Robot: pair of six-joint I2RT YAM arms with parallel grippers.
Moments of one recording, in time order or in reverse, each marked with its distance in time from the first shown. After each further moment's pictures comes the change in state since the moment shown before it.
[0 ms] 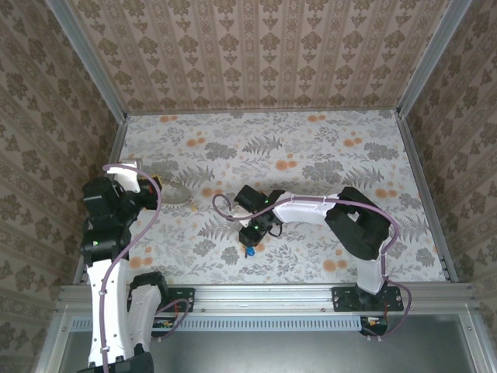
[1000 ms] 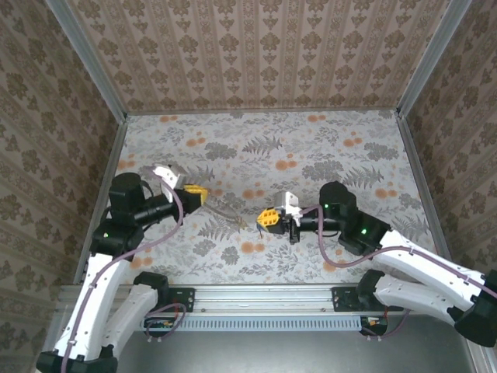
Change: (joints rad) left arm -0.419 0.032 0.000 0.070 0.315 0.088; right arm -0.100 -1.006 -0.466 0.519 -0.278 -0.216
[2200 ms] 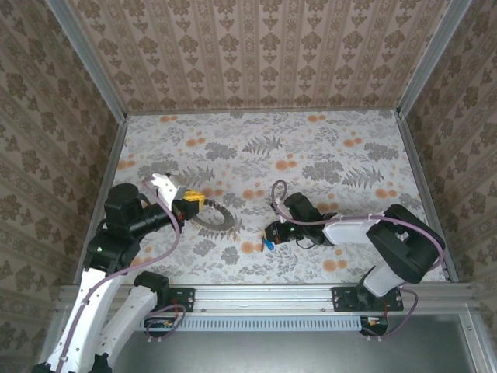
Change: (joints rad) left arm -0.044 -0.089 0.000 -0.071 -0.158 0.066; right arm -0.109 0.655 -0.180 0.176 0.179 0.781
